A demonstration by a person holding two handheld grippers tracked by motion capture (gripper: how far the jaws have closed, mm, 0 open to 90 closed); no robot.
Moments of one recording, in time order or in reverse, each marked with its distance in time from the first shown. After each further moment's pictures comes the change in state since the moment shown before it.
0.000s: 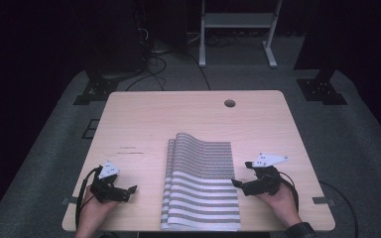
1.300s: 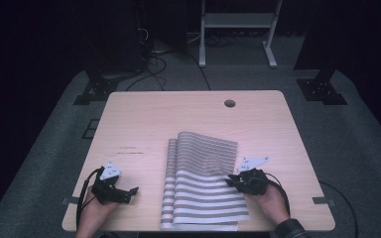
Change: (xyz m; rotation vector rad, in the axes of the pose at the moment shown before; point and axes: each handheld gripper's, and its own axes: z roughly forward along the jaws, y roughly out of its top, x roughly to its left) left arm -0.006 0.001 0.001 -0.002 -0.021 0.022; right arm 0.013 0.002 0.030 0.132 0.074 -0.065
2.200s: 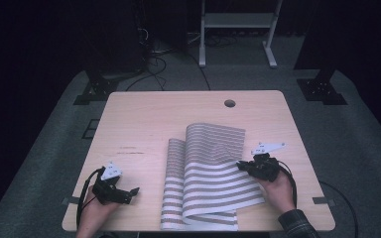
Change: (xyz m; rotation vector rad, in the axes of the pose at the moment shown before) left arm -0.001 0.000 0.000 0.000 -0.011 0.007; right arm -0.040 0.009 -0.023 -0.059 -0.082 0.136
